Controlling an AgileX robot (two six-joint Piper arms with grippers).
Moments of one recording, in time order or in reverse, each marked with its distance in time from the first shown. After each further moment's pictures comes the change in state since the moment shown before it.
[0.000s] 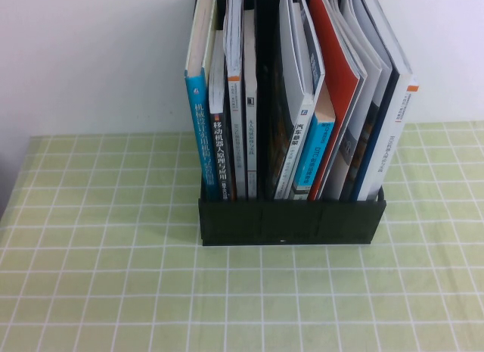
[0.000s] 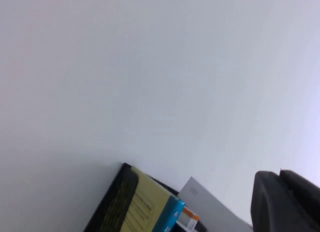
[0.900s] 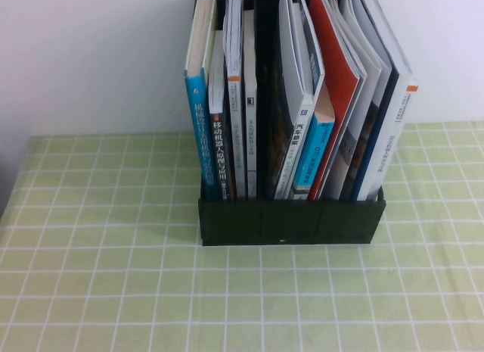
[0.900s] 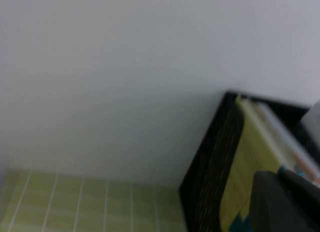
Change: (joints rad) right arm 0.000 0.473 -0.790 -0.941 0.556 0.600; left arm 0.000 0.697 -0.860 0.178 0.710 0.096
